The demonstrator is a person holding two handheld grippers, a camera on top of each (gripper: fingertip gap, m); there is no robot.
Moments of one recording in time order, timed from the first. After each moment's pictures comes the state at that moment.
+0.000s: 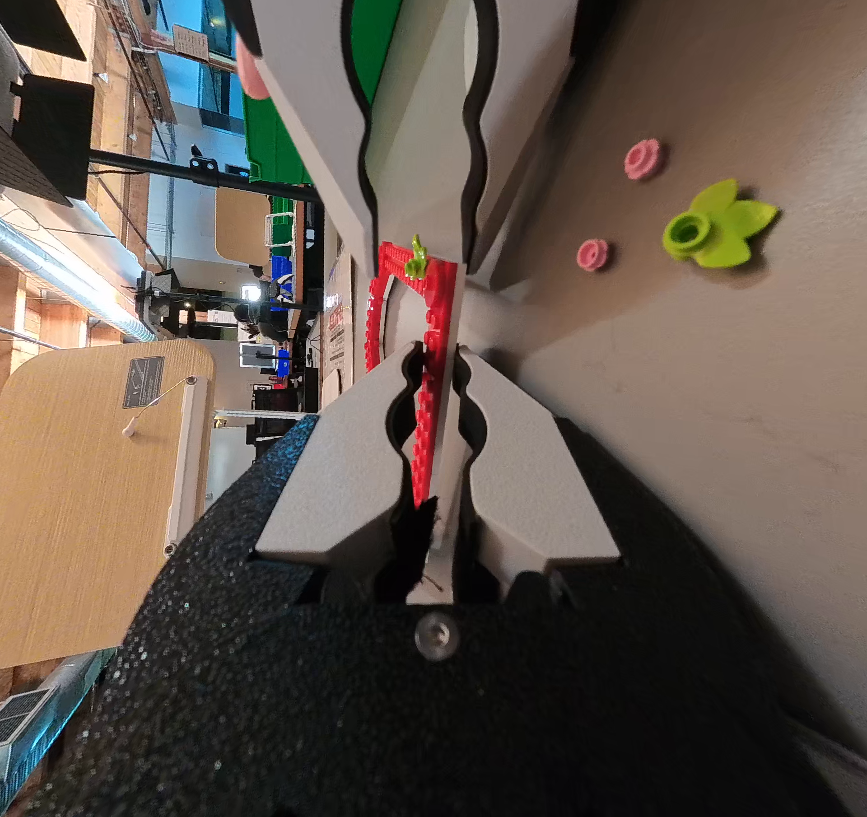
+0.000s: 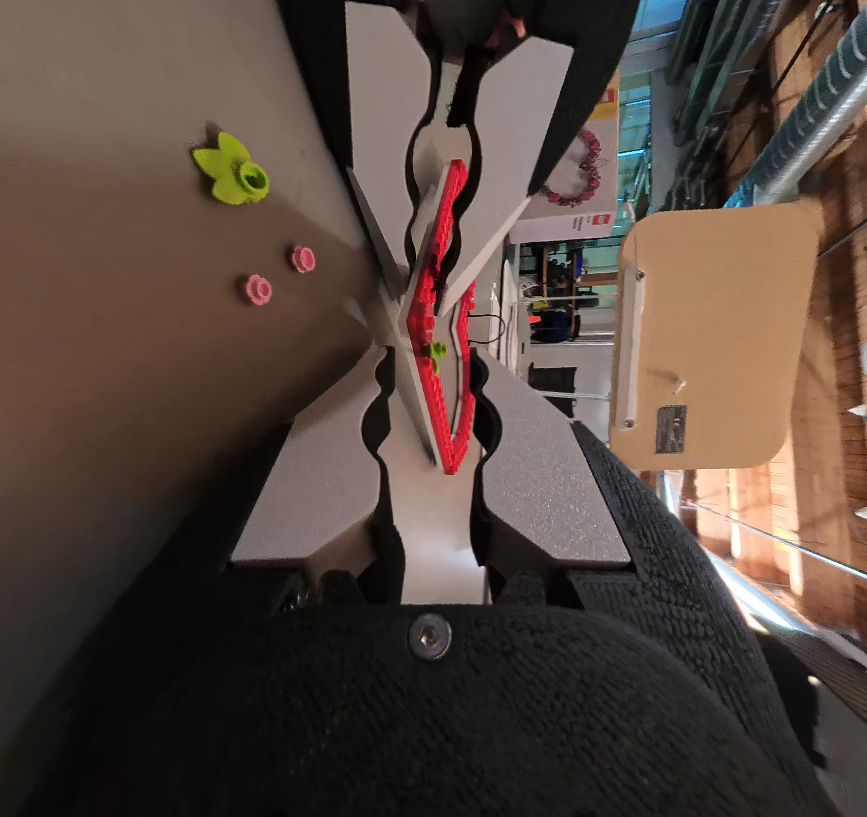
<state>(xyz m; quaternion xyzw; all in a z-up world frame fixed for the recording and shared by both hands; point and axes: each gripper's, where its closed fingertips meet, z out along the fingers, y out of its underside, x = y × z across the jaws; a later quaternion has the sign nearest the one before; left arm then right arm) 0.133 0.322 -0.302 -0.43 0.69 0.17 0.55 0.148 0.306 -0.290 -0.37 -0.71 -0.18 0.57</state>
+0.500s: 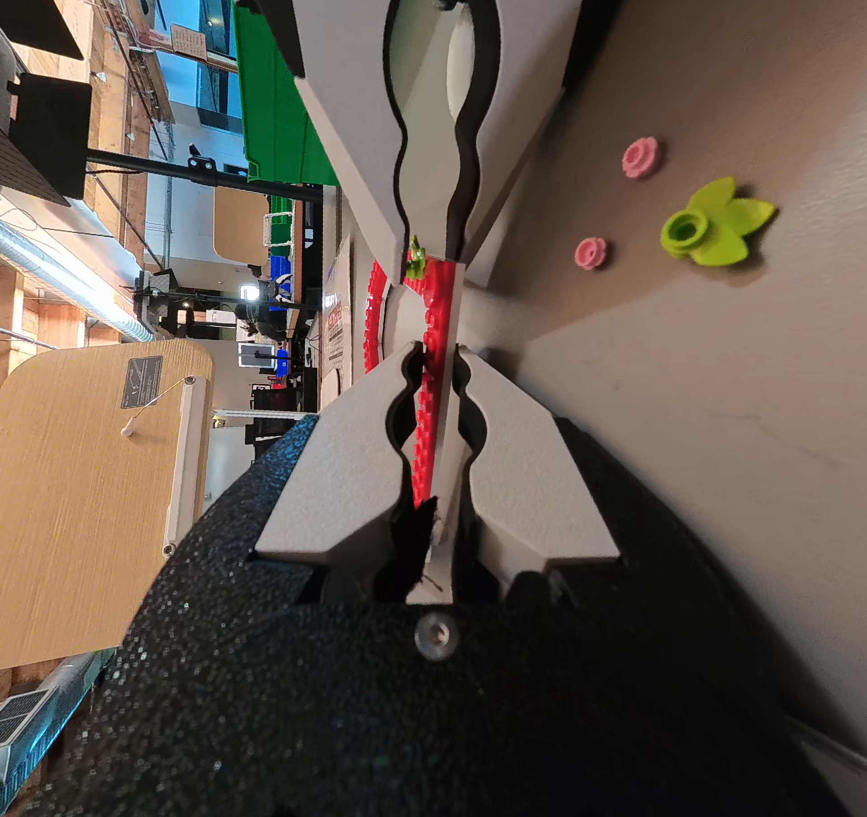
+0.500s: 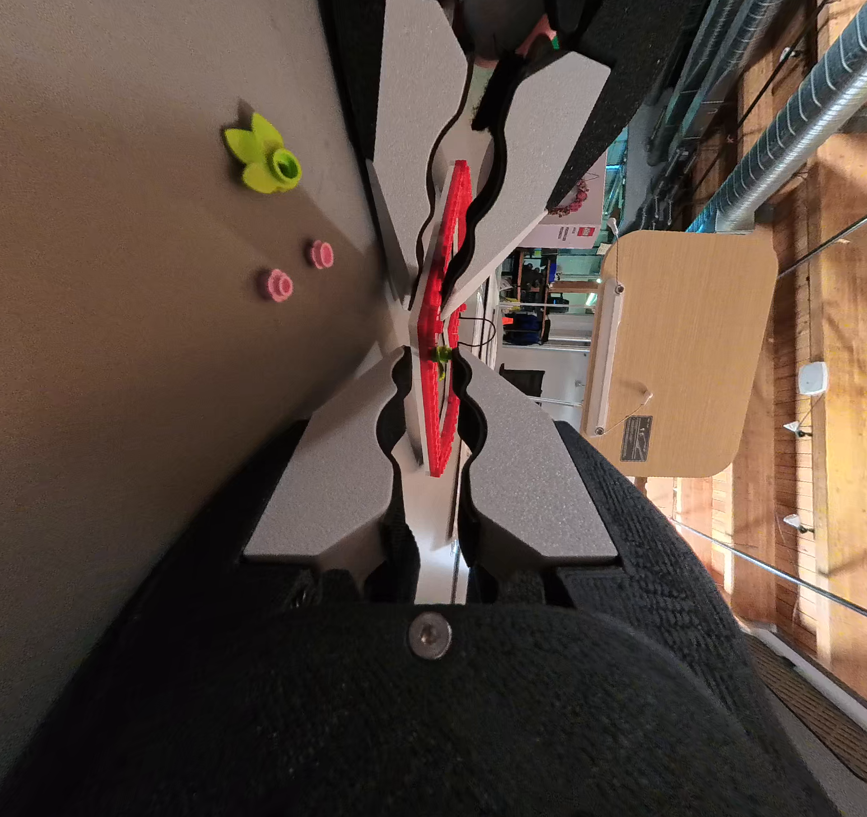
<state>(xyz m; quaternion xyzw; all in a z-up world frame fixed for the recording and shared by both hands) 0.133 0.322 -0.303 -0.43 0.69 0.17 0.55 0.146 0.307 -0.293 -0.33 -0.72 -0.22 0.57</state>
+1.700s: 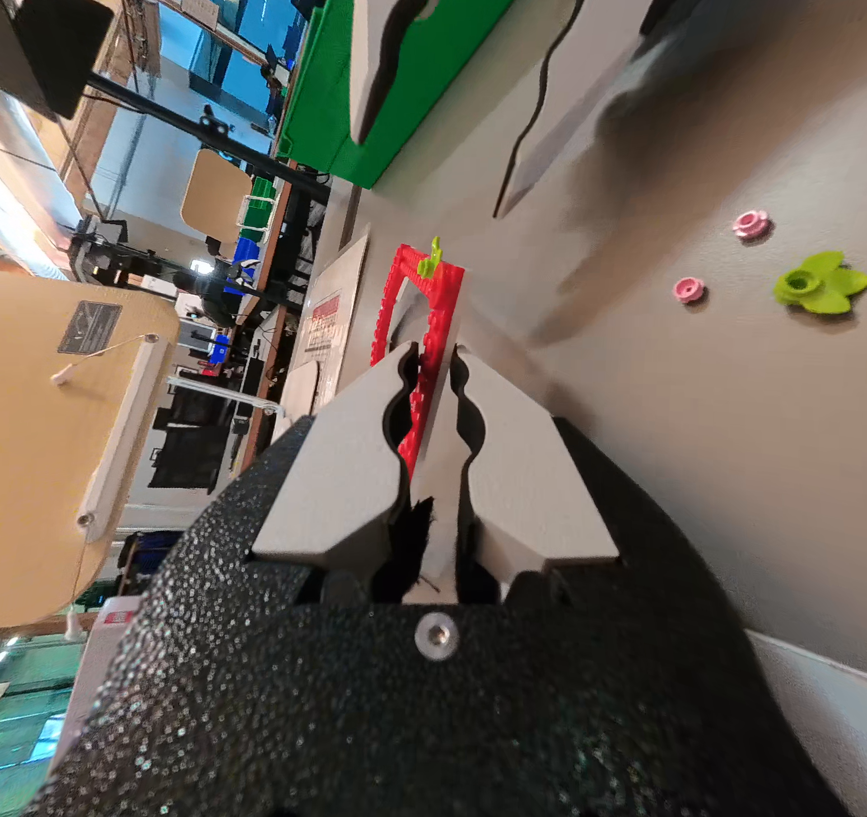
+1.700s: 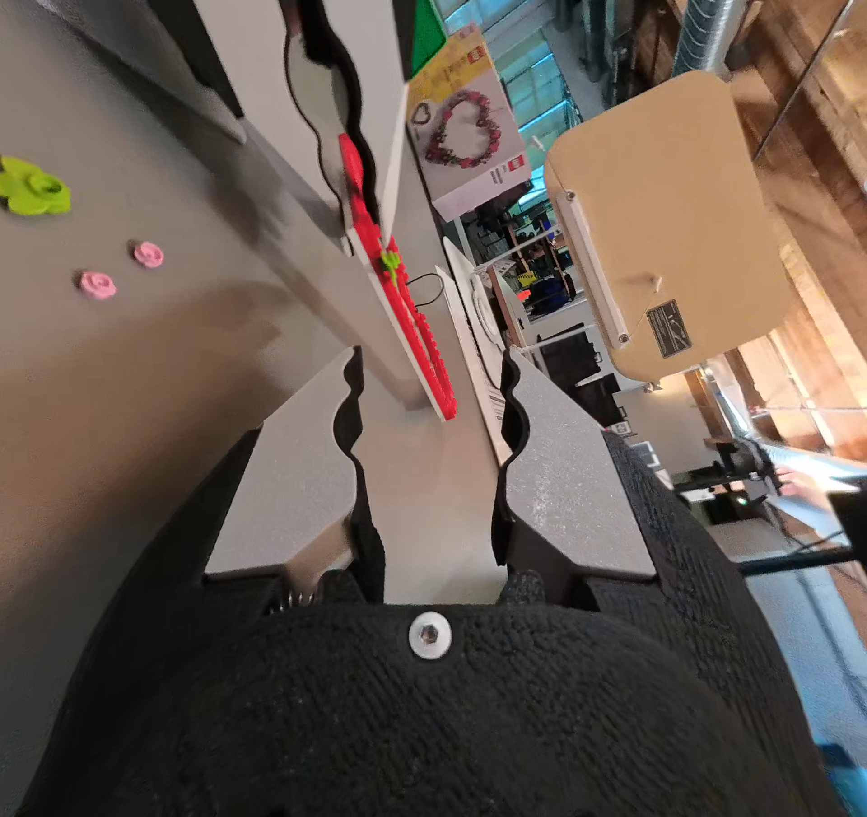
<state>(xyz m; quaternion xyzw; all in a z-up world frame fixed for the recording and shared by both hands) 0.127 0.328 -0.277 -0.50 0.64 0.07 0.58 0.181 0.321 -0.255 -0.46 -0.59 -0.09 0.65</state>
